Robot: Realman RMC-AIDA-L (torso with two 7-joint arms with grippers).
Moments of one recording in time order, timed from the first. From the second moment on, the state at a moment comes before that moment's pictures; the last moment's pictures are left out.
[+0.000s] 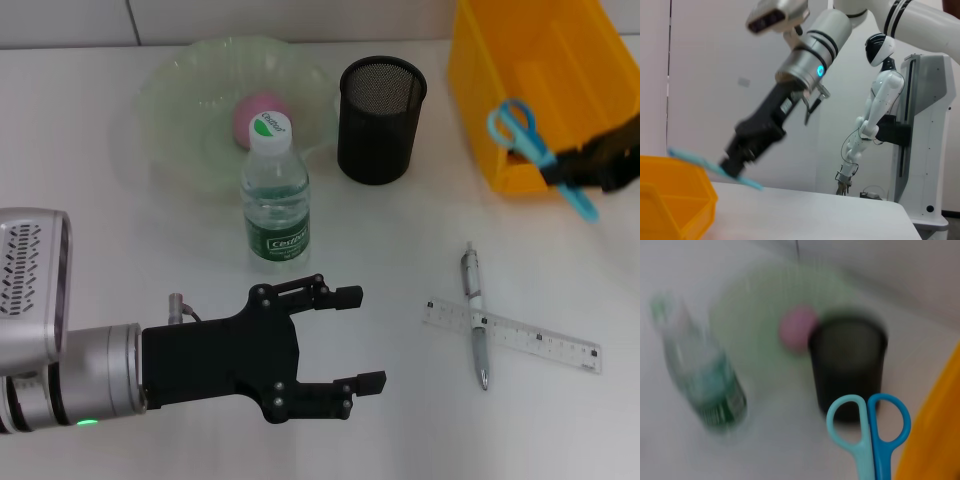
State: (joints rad) left arm -0.27 -2.07 1.53 0.64 1.28 1.52 -0.95; right arm 0.50 2.08 -0.96 -1.50 -2.42 -1.67 2.27
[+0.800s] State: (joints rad) left arm -0.27 -2.07 1.53 0.64 1.28 1.55 -0.95; right arm 0.64 2.08 -0.85 -0.49 -1.39 -1.20 1.17
